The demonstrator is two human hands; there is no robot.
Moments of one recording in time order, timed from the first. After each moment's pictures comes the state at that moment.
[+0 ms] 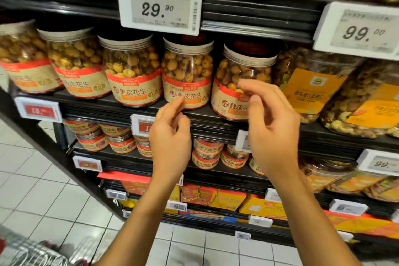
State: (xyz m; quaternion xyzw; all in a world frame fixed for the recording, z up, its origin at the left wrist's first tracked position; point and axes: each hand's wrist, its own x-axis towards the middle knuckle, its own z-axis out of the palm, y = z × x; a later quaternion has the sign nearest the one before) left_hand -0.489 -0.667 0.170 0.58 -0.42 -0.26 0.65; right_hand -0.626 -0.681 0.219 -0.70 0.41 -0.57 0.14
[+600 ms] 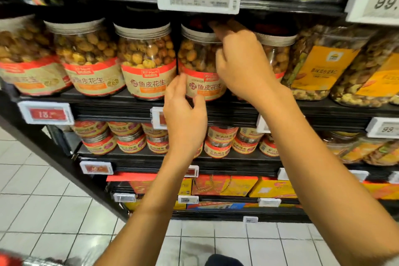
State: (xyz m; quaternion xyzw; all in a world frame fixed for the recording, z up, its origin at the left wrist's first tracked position) left_hand -0.455 -0.675 0.181 0.60 -0.49 -0.23 0.59; right_hand -0.546 -0.718 0.269 -0.80 0.53 -0.27 -0.07
